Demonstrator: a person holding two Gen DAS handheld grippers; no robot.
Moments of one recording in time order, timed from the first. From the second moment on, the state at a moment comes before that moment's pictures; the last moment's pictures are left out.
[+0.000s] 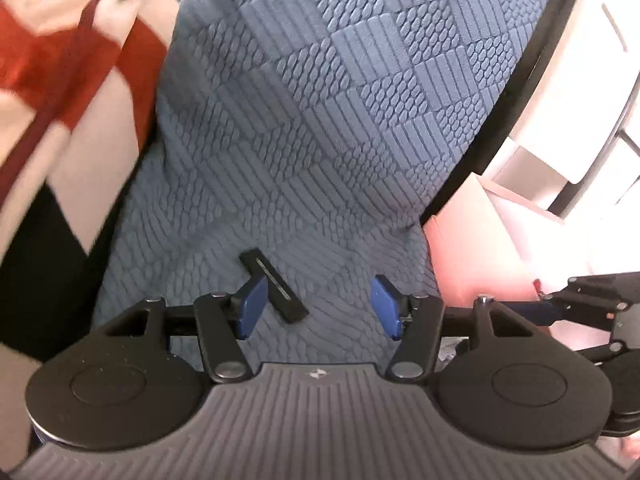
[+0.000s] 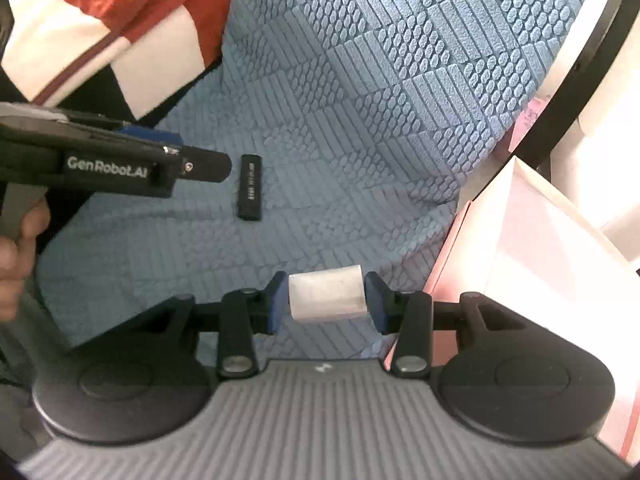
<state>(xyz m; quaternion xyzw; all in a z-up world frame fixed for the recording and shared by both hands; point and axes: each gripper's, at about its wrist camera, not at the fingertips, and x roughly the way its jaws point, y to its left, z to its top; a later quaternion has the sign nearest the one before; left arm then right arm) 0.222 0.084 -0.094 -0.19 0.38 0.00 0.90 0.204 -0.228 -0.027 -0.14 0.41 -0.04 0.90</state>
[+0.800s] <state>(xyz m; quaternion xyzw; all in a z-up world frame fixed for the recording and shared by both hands) 0.253 0.115 -0.143 -0.30 0.45 0.05 0.84 0.185 -0.212 -0.064 -0.07 0.34 -0.08 0.93</state>
